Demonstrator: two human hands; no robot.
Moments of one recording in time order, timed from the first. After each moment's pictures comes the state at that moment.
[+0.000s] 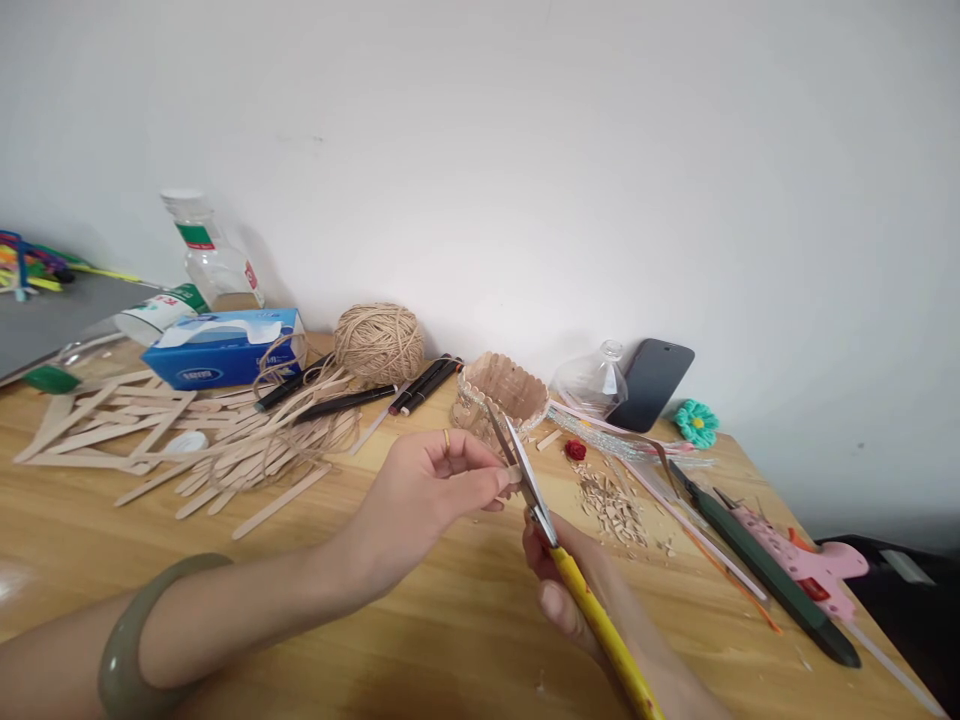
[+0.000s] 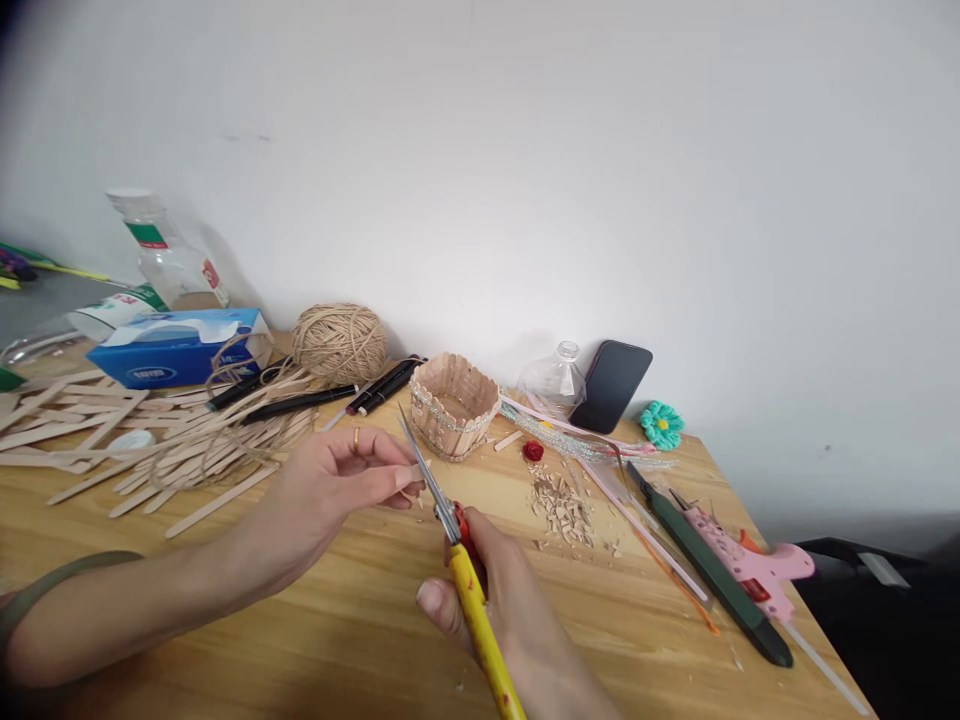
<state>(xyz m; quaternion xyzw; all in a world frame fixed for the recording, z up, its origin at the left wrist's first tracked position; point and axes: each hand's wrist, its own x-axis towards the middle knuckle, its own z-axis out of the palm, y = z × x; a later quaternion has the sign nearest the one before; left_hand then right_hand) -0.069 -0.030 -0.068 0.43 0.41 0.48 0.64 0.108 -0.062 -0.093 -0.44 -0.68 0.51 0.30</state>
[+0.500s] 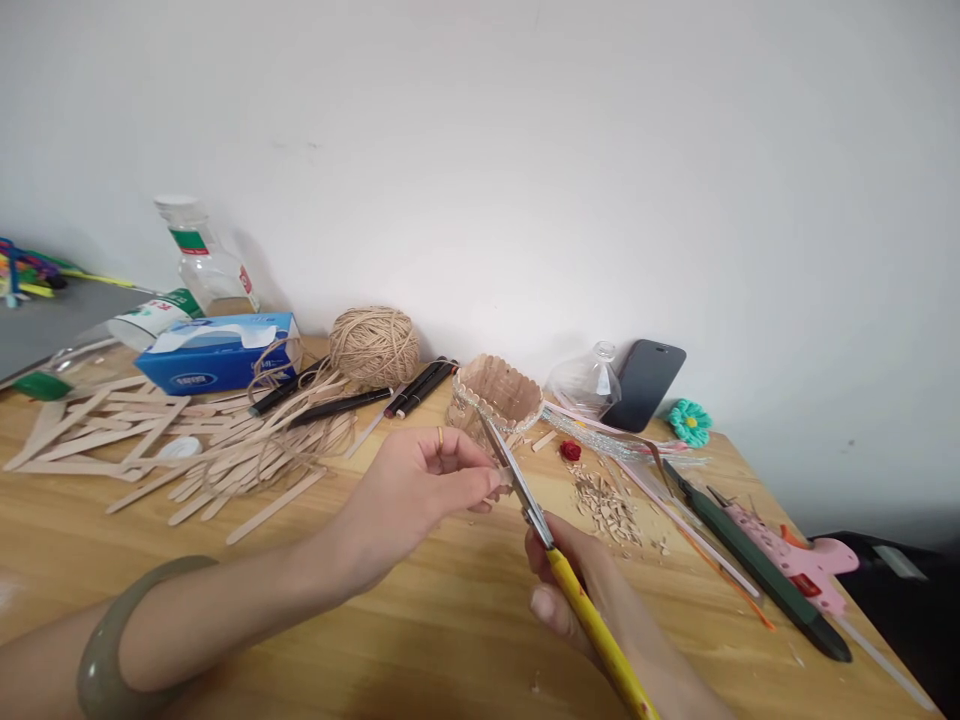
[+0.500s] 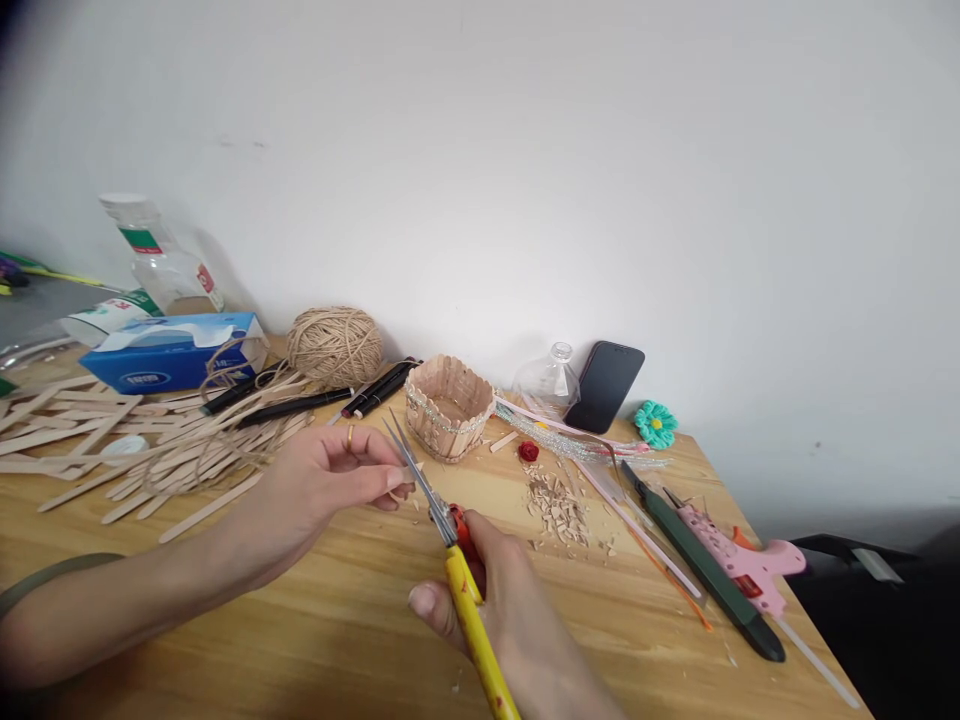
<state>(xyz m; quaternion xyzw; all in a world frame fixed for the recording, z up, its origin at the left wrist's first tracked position) -0.072 -0.028 -0.060 0.45 0.44 0.45 0.64 0.107 -0.063 -0.082 -0.47 -0.68 0.49 0.28</state>
